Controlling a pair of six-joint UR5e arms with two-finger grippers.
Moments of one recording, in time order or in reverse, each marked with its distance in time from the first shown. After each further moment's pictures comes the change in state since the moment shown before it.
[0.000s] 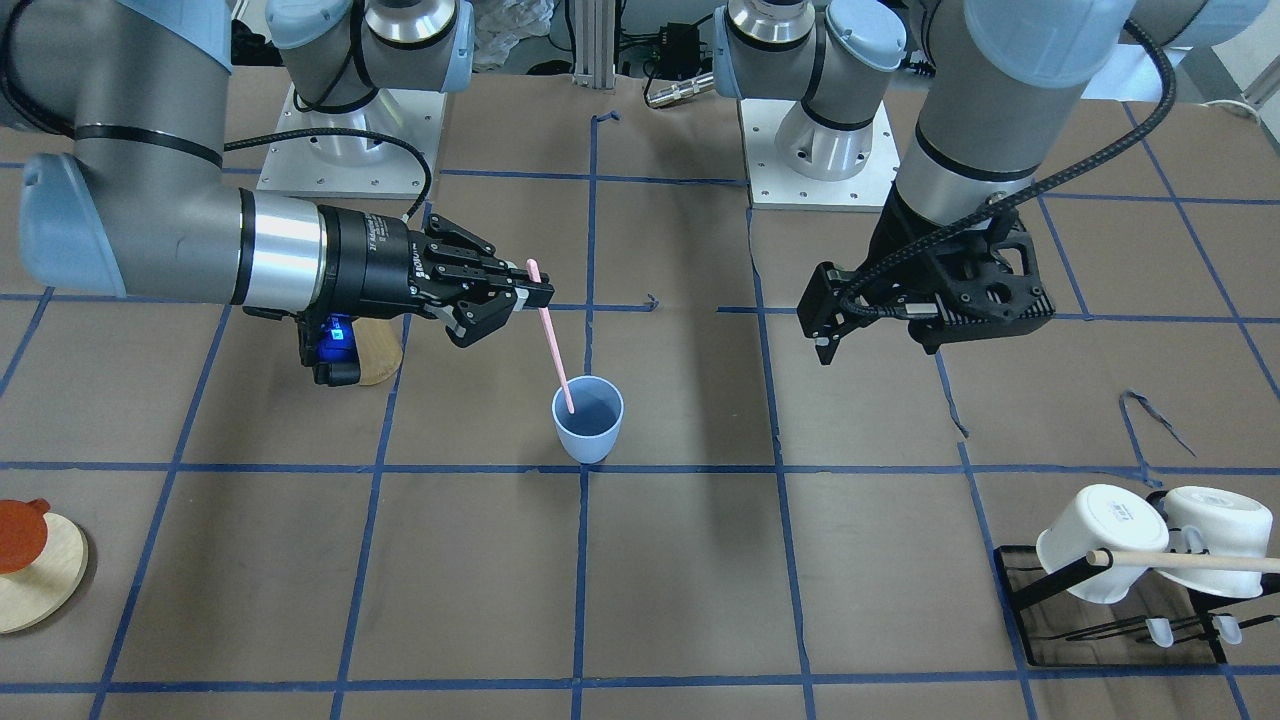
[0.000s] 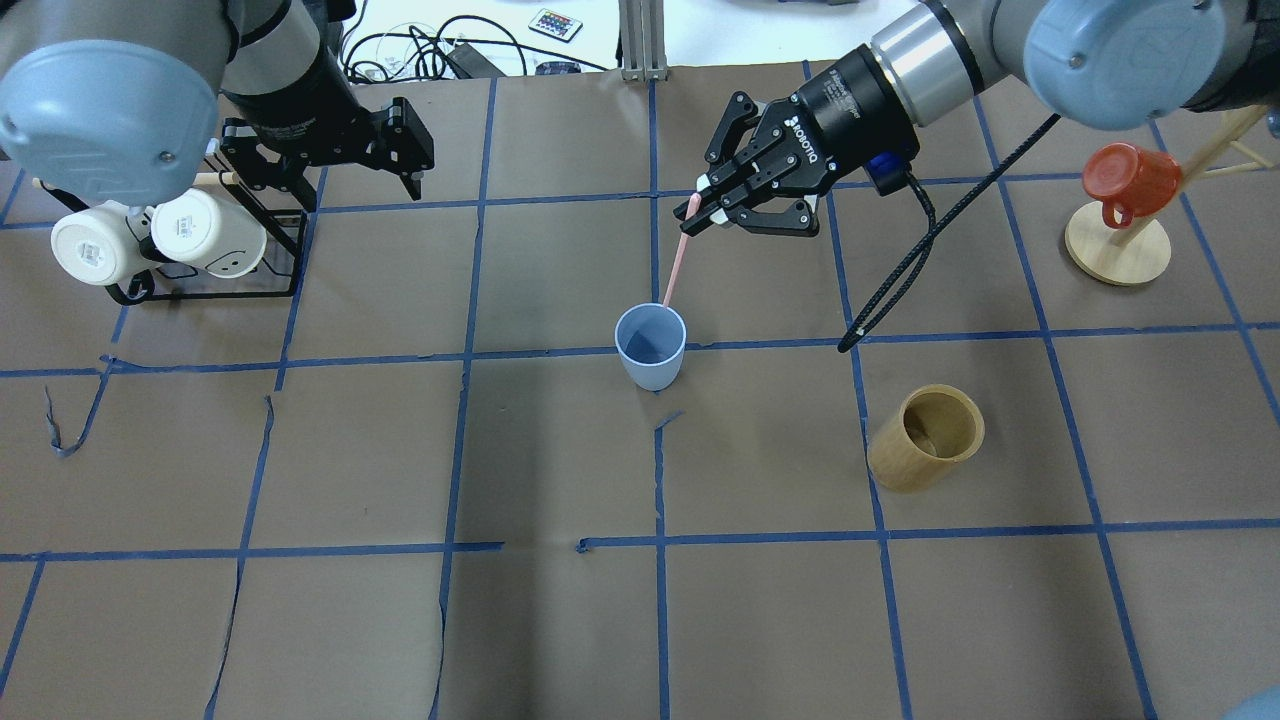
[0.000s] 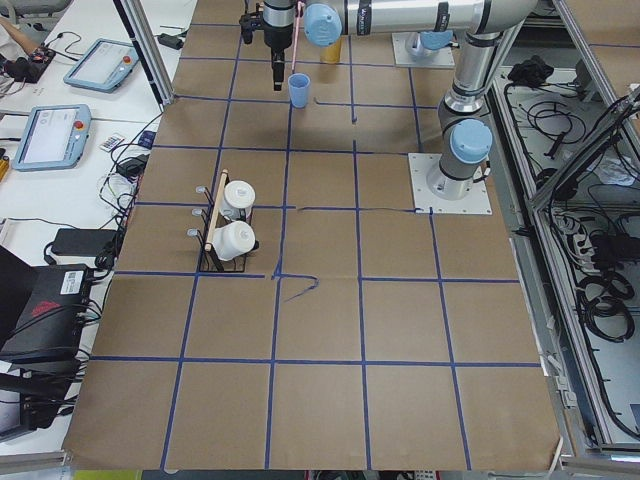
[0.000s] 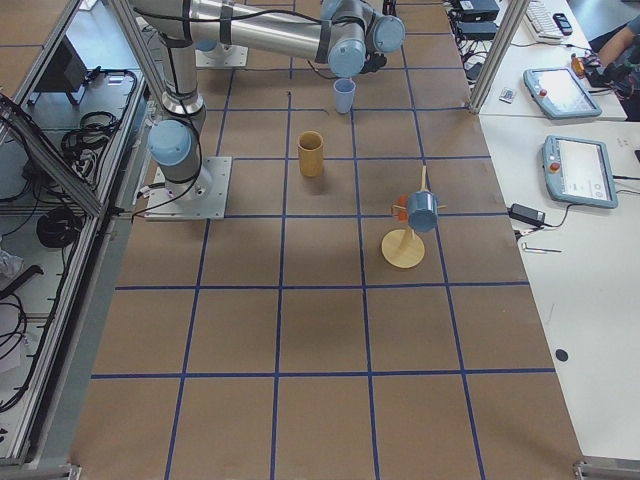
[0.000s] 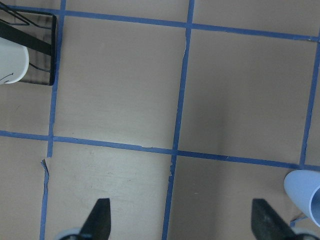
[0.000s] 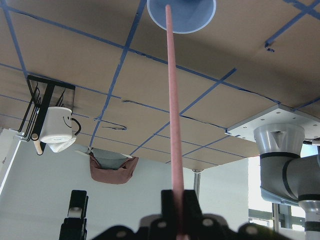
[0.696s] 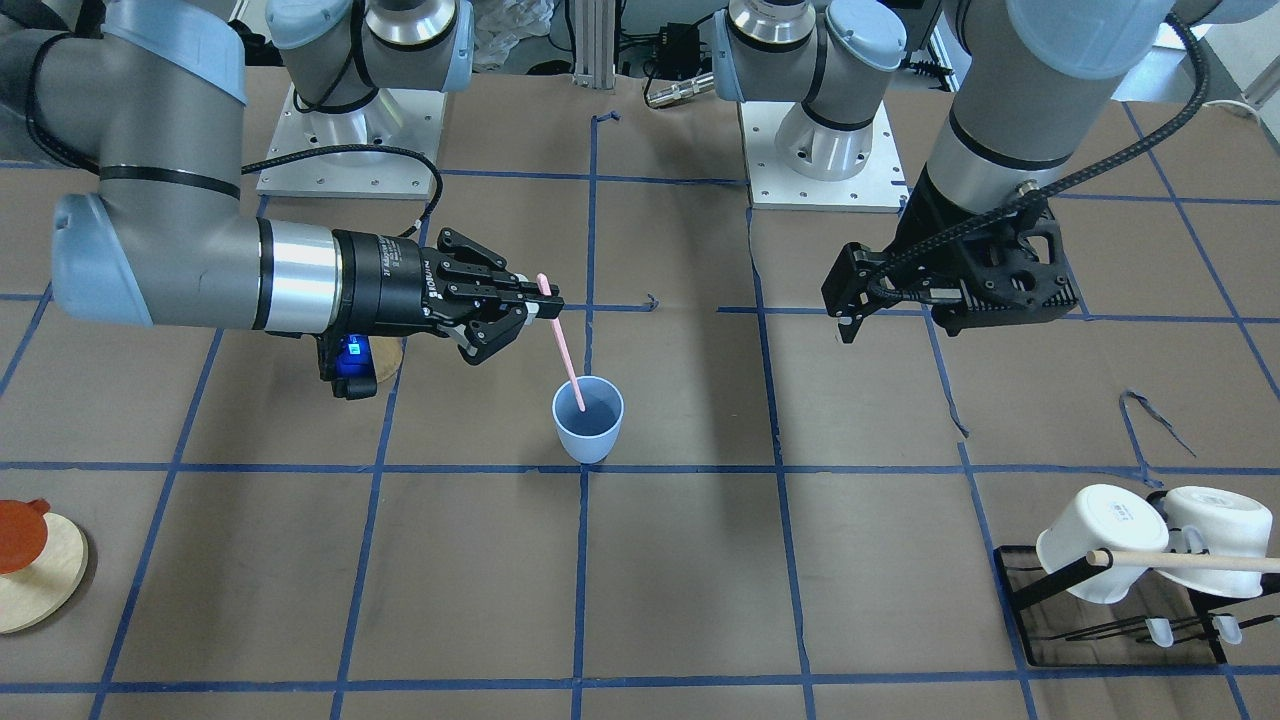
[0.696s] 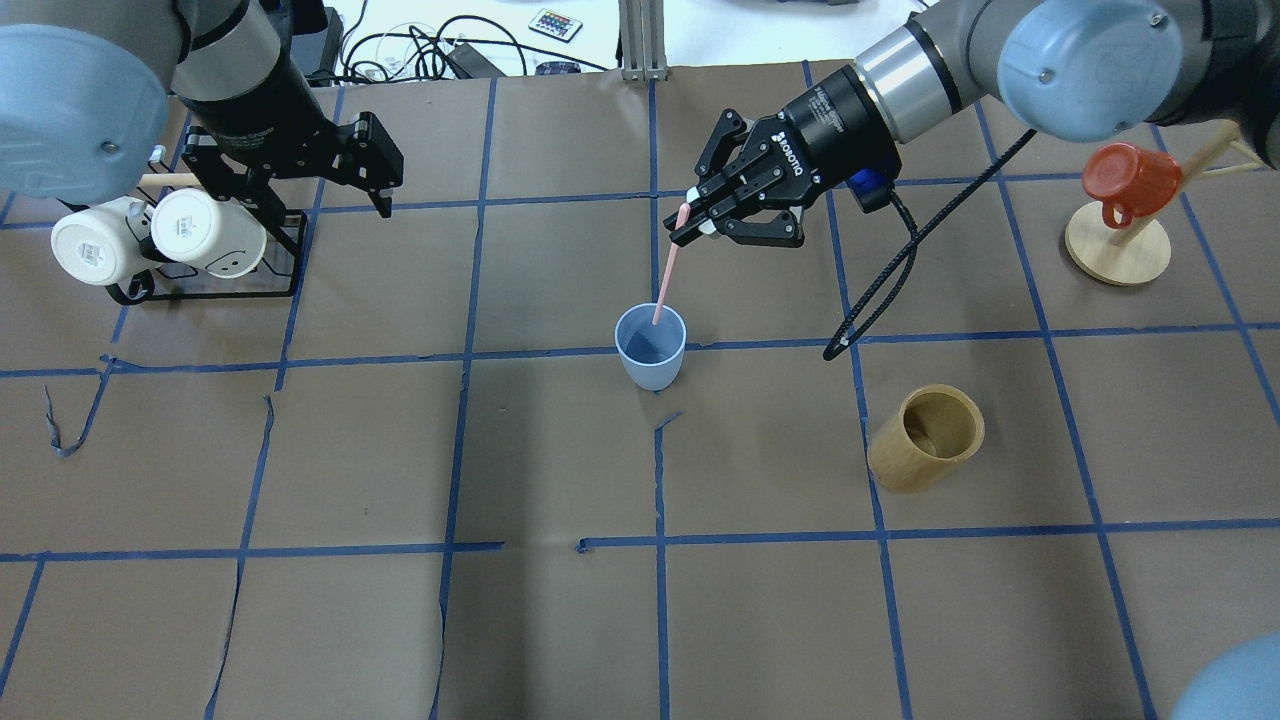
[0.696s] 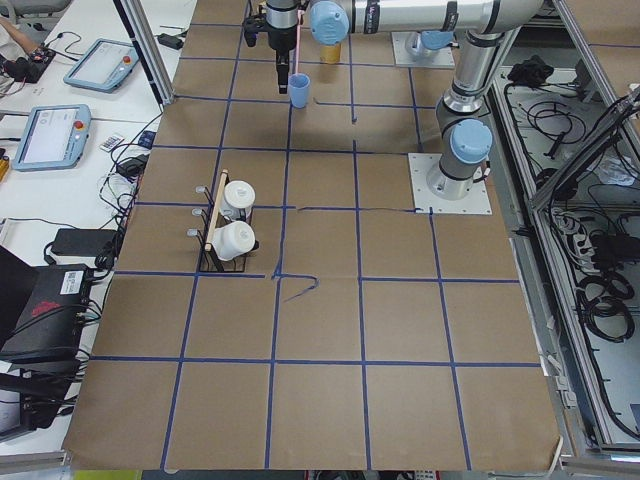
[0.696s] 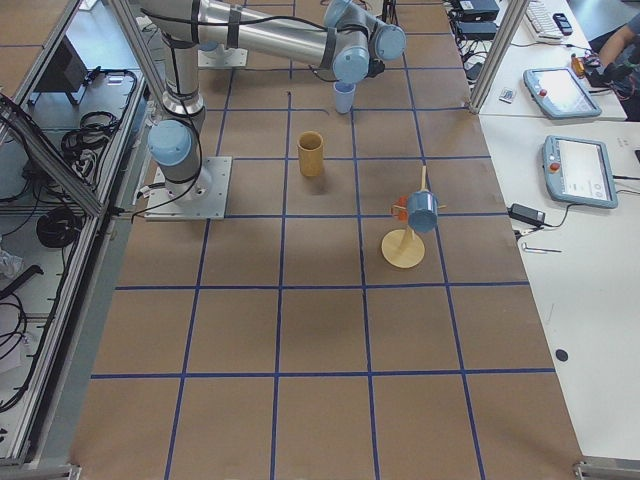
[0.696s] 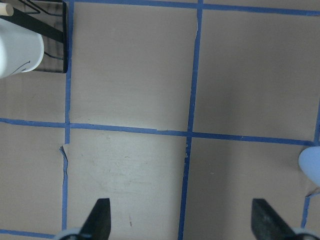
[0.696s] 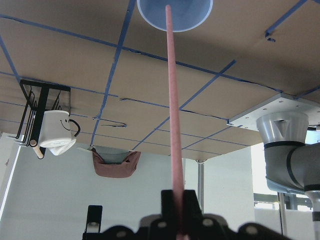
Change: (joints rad) left arm 0.035 0.023 -0.009 -0.053 0.000 0.062; right arm 0.005 0.029 0.014 0.001 0.041 0.032
